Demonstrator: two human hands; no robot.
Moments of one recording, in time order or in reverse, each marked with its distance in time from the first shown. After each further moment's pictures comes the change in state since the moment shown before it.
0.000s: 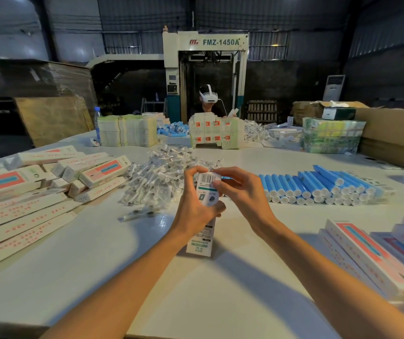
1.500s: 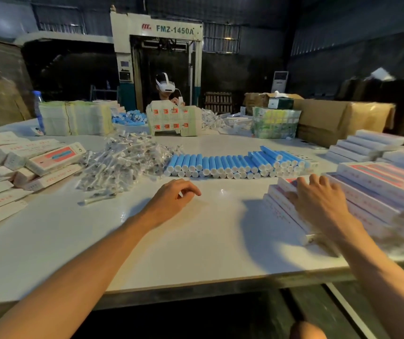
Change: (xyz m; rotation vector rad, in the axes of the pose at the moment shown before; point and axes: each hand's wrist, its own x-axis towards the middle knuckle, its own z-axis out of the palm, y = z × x) left_hand -0.020 -0.018 0.011 0.456 -0.404 0.073; right_hand -0.129 -0.052 -0.186 -1.834 0.085 0.453
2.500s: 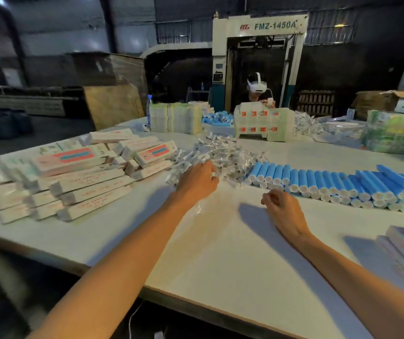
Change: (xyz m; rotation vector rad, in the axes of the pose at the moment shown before) left_hand 0.004 -0.024 -0.110 0.607 0.183 -0.554; right_hand 0.054 -0.236 0.035 1.152 -0.100 -0.307
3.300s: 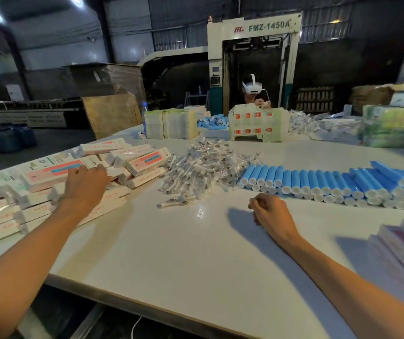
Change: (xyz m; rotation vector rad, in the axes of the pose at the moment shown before) left_hand -0.037 -0.172 -0.108 0.912 0.055 -0.257; right_hand 0.001 -0.003 0.001 0.106 -0.068 -0.038
